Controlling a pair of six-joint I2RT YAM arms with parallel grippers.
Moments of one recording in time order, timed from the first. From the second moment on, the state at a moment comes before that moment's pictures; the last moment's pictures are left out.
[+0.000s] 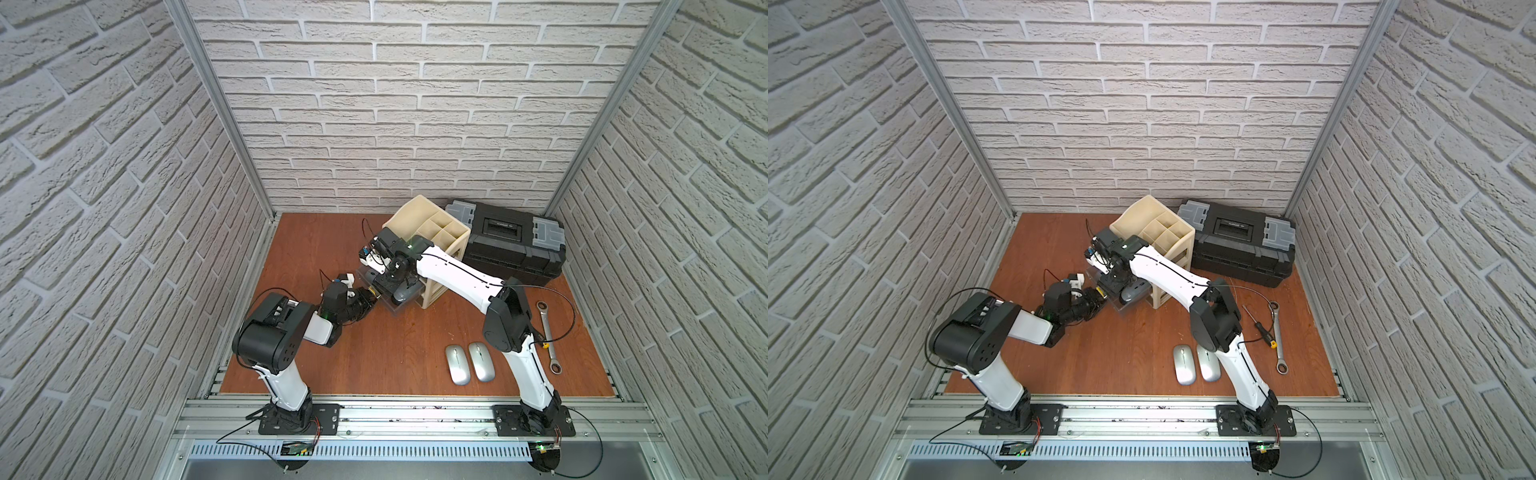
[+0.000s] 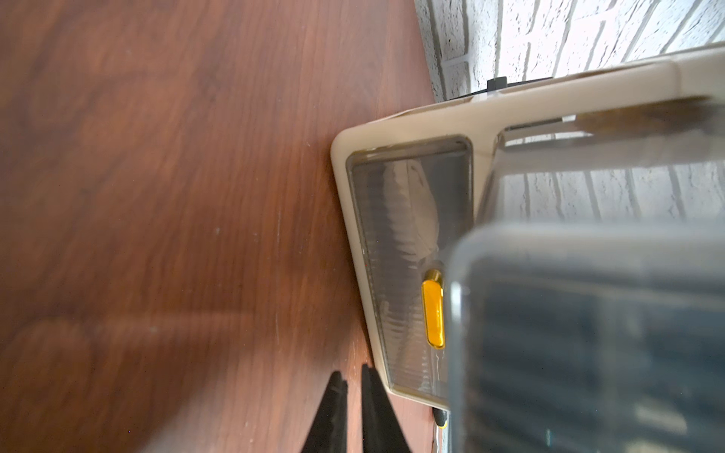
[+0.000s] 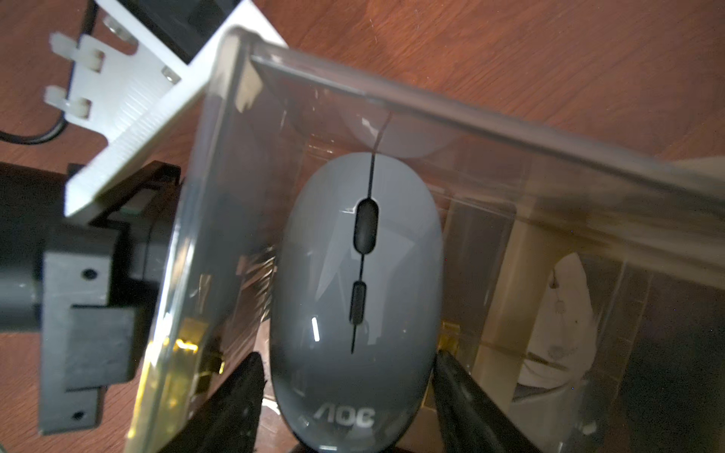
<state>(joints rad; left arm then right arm) -0.36 1.72 0.42 0.87 0.45 -1.14 0.76 2.22 2.09 -1.06 0.02 -0.18</state>
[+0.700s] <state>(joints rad) -0.36 1.72 0.42 0.86 0.45 -1.14 0.76 2.25 2.12 -1.01 0.05 -0.17</state>
